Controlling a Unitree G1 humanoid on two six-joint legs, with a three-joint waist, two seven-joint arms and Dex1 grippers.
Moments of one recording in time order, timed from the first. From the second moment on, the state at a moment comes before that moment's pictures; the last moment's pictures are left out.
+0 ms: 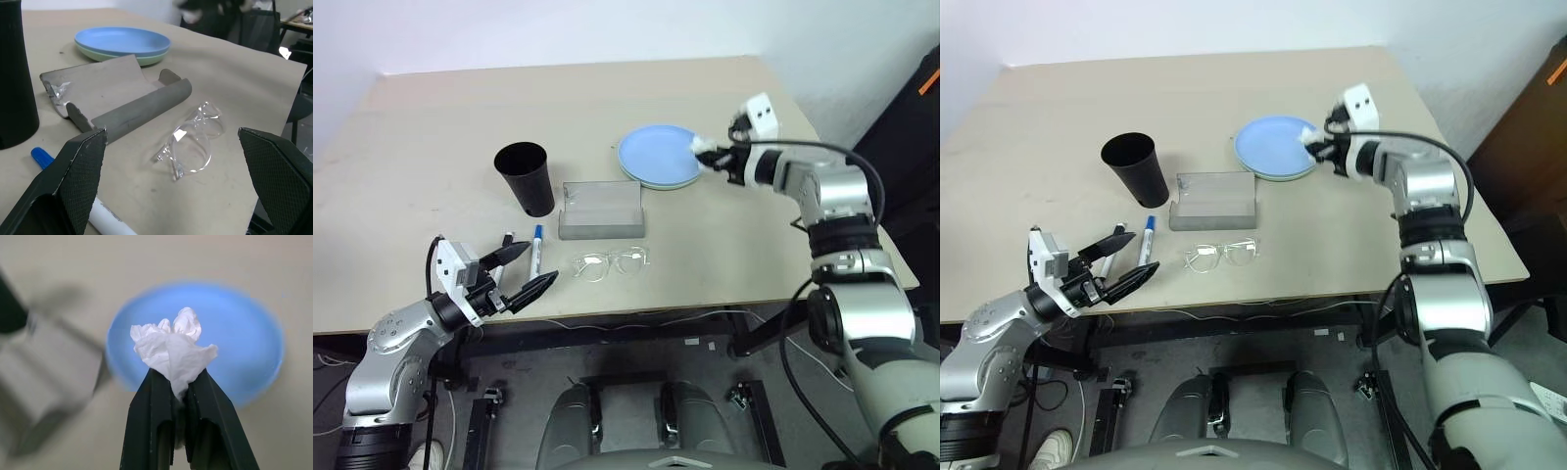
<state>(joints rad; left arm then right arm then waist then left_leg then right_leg) 0.03 0.57 0.25 -0.20 -0.60 0.23 -0.93 -1.16 -0.43 -0.05 0.84 0.14 0.49 0.75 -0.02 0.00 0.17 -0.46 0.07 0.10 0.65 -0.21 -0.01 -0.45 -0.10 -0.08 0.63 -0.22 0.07</state>
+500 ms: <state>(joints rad) 0.03 0.56 0.25 -0.26 -0.62 0.28 -0.86 -1.32 -0.27 -0.12 1.31 0.09 0.25 0.41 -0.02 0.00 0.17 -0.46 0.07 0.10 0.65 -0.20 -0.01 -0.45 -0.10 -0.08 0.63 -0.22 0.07</state>
